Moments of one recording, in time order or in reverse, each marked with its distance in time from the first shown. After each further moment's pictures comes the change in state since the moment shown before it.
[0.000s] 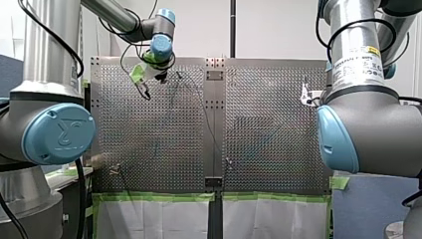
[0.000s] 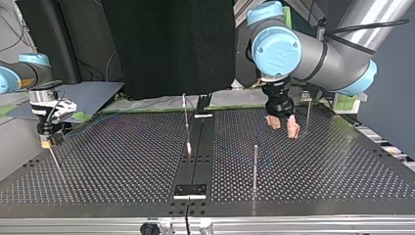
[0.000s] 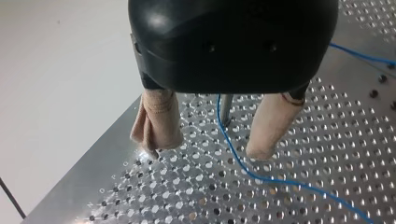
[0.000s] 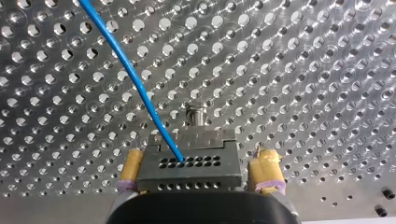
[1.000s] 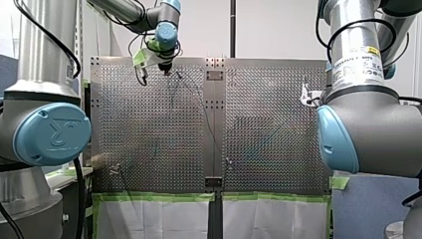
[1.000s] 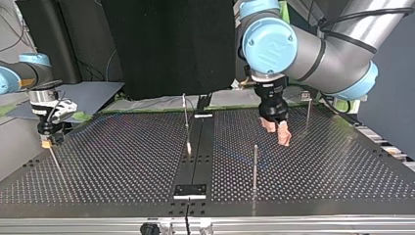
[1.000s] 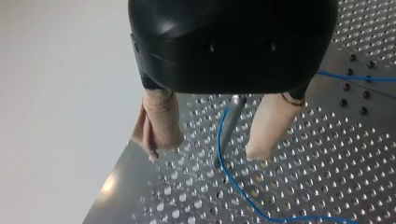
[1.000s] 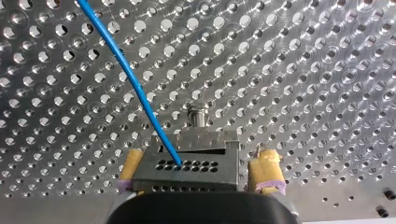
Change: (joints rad) left arm -0.057 -0.002 0.099 -0.074 -0.016 0.262; right arm 0.001 0.001 0.000 0.000 0.000 0.000
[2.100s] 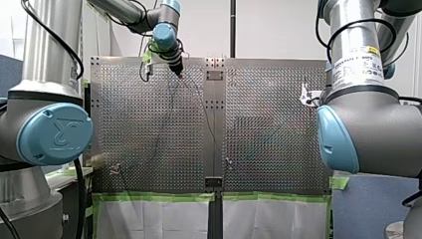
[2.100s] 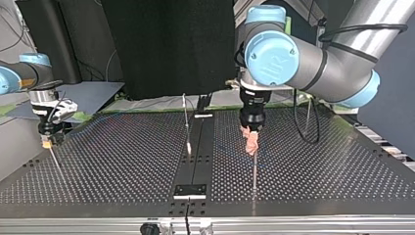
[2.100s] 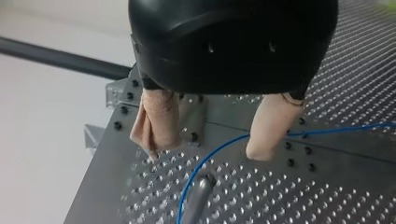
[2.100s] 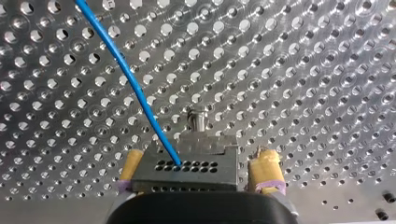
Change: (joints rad) left arm 0.025 -0.028 0.037 -0.014 0.306 0.305; right arm 0.003 0.000 -0.001 0.000 -0.003 0.000
